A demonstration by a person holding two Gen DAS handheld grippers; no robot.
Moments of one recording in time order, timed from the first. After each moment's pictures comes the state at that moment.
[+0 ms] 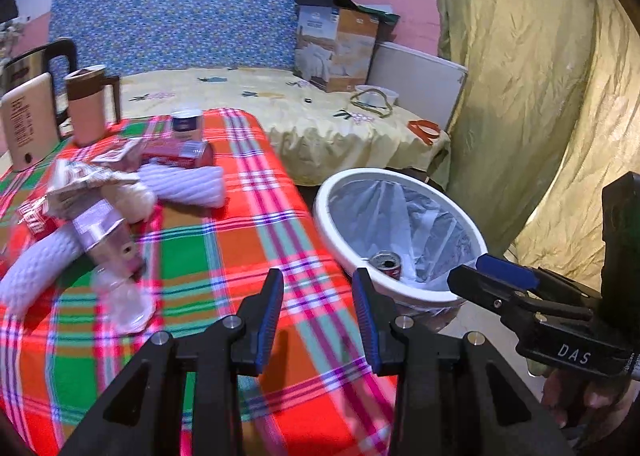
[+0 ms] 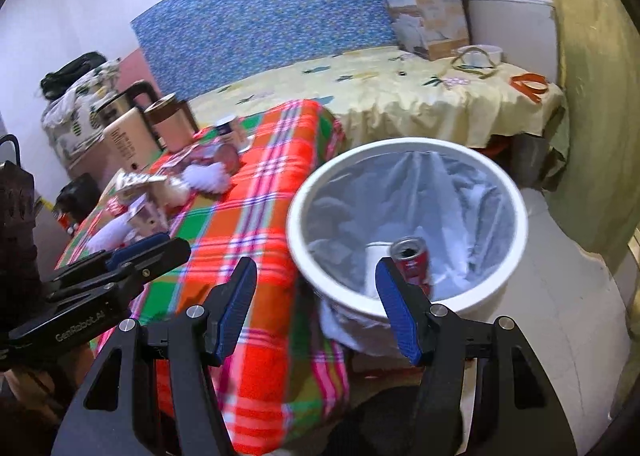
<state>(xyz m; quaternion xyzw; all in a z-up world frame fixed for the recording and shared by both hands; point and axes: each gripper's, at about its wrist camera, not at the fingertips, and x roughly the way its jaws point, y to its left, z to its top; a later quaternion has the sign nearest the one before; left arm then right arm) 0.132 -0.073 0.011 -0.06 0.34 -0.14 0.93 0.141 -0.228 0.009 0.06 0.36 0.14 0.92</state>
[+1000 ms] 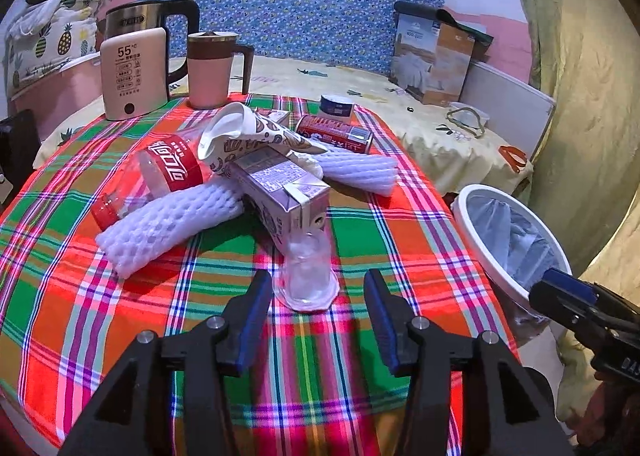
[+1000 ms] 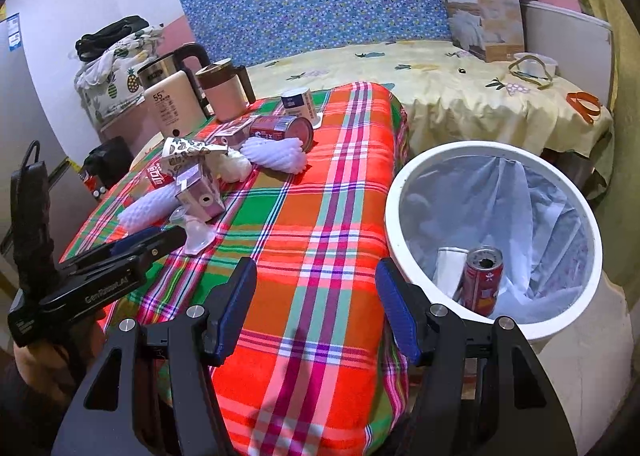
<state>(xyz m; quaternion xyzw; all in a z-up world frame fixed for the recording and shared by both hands) 0.129 0.024 -0.016 -0.10 0.35 0.01 0.93 0.145 -0.167 0.005 0.02 0.38 0.20 0.90</state>
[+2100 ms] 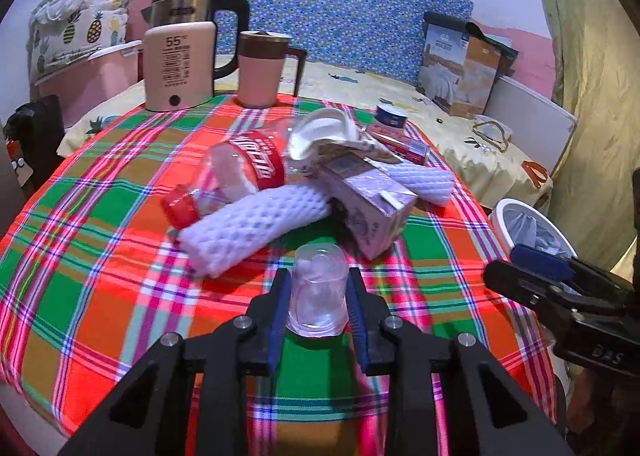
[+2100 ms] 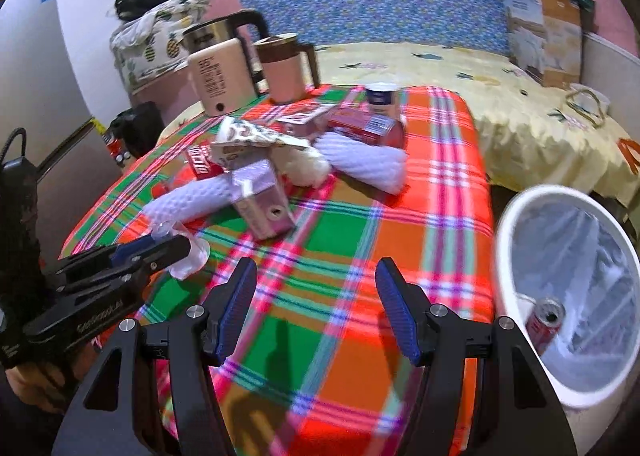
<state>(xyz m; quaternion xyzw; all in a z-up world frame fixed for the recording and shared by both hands) 0.110 0.078 -0.015 -0.12 0.34 0.04 0.93 0.167 -0.087 0.003 -0.04 0.38 0.27 0.88</state>
